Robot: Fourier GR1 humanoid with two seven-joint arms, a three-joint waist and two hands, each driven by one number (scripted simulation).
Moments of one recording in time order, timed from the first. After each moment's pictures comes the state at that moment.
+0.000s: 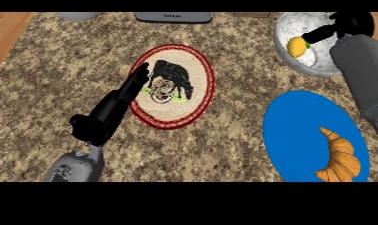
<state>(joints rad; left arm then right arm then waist) -0.16 0.13 -0.20 -1.58 0.04 -0.14 0.08 -1.06 -0.44 -0.20 -0.32 0.85 -0.33 0.33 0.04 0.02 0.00</state>
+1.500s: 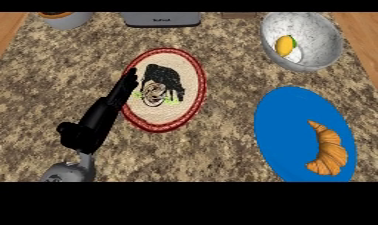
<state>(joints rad) -0.09 0.13 -0.15 -1.61 0.02 -0.14 0.07 -0.53 -0.67 -0.68 -0.67 0.27 -0.33 -0.10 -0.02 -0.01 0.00</state>
